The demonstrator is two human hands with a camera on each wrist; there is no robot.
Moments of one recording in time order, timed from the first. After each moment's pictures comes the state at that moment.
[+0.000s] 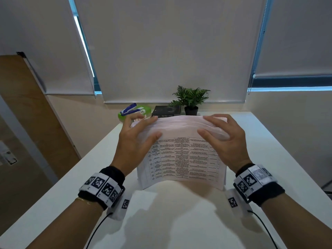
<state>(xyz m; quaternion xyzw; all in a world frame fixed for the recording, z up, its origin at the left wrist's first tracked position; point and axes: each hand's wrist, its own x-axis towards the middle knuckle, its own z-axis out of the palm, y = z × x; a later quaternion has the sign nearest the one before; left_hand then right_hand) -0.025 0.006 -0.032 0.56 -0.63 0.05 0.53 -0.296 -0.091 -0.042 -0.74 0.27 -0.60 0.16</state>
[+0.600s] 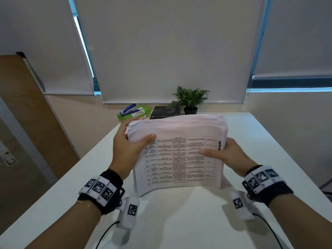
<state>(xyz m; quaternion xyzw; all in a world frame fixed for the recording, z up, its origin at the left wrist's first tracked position) -0.026 0.014 -0.039 0.53 -0.47 -0.21 0.67 -0.315 -0.100 -0.059 -0.69 0.33 -0.39 0.51</state>
